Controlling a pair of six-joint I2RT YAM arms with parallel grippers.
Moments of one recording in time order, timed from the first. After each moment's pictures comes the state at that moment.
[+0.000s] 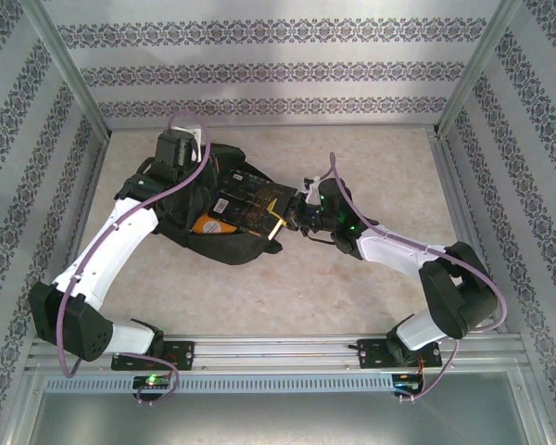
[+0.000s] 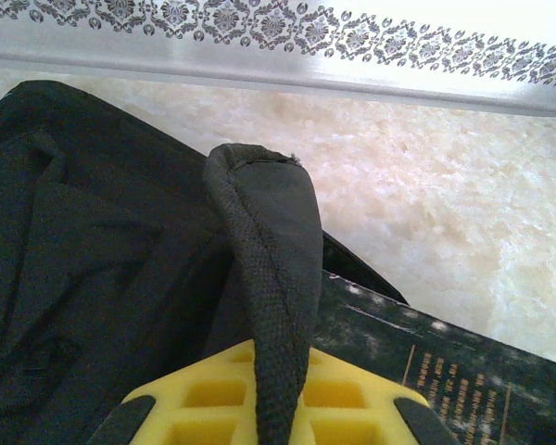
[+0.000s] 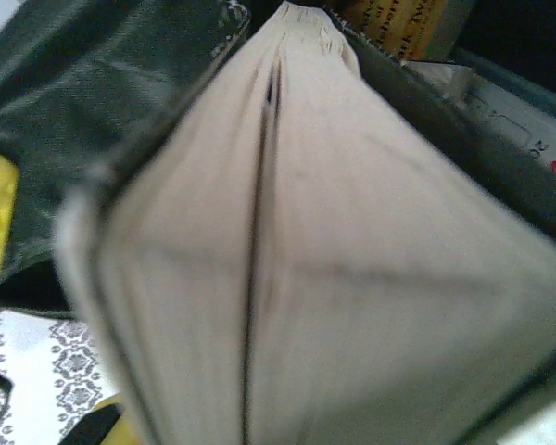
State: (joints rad) left arm -0.33 1.36 1.33 -0.57 -0.03 -0.35; right arm 0.57 1.51 0.81 0.32 -0.55 1.29
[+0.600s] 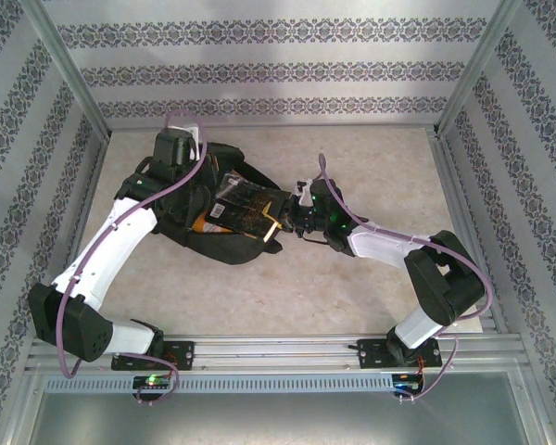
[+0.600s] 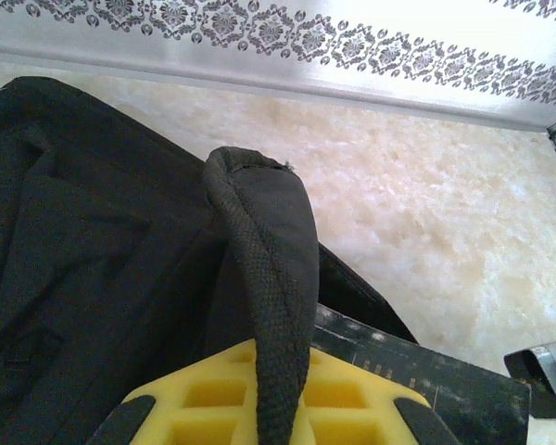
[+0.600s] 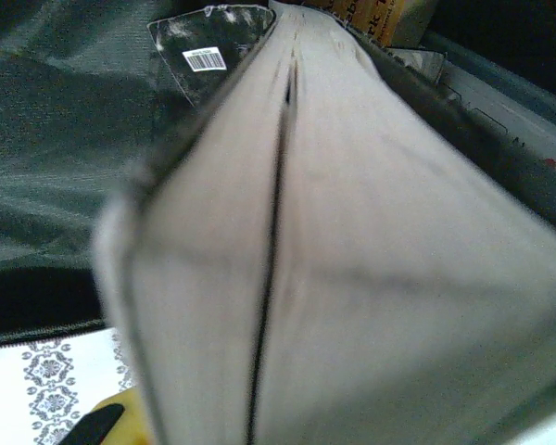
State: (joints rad) left arm -0.31 1.36 1.34 -0.57 -0.01 -0.40; right arm 0.58 1.60 0.84 0.34 -0.56 1.28
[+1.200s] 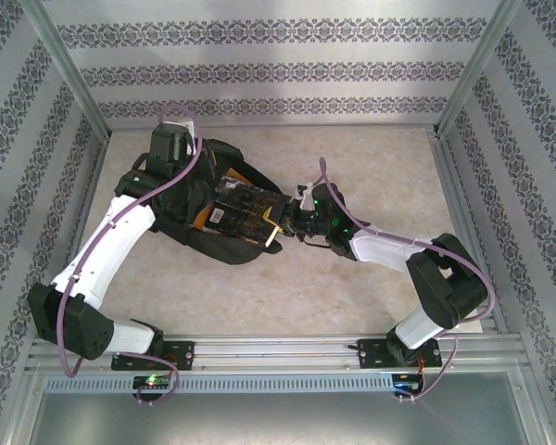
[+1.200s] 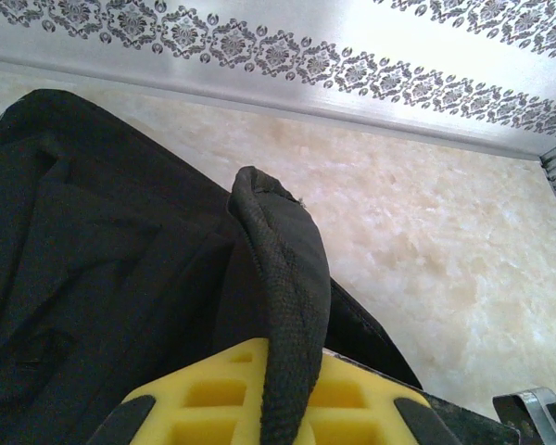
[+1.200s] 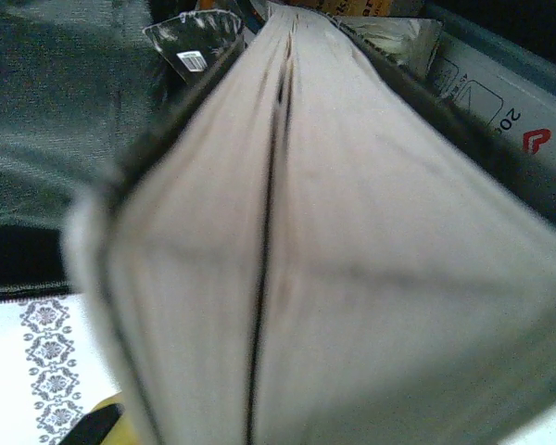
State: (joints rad) left arm -0.30 1.37 1.38 -0.57 -0.02 -0.43; right arm 0.59 1.58 0.79 0.37 -0.58 1.28
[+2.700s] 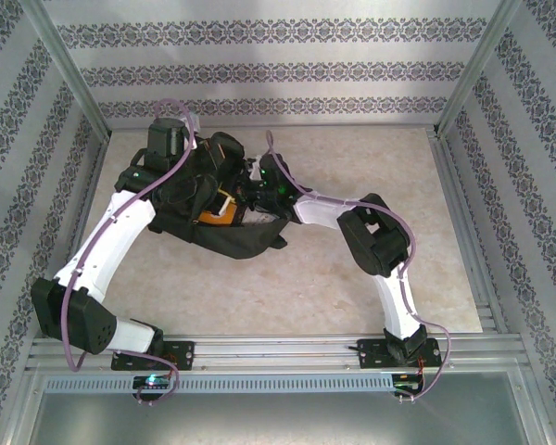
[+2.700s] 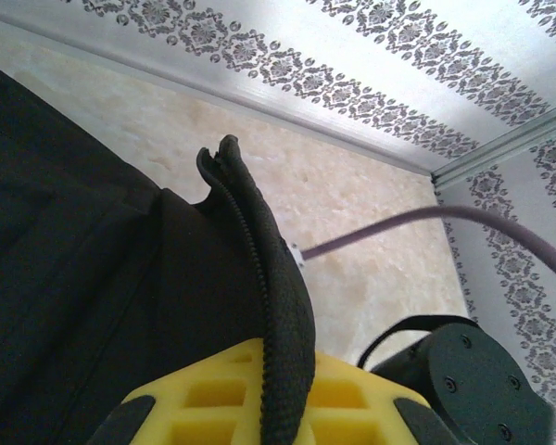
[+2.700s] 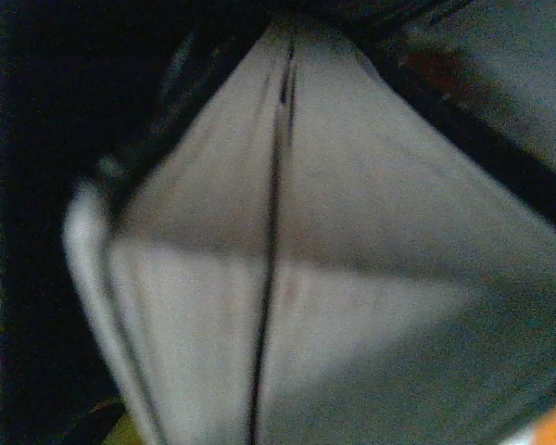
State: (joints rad) left arm -0.27 1.40 1.38 -0.50 0.19 -0.62; right arm 0.67 2.17 1.50 0.37 -0.61 1.34
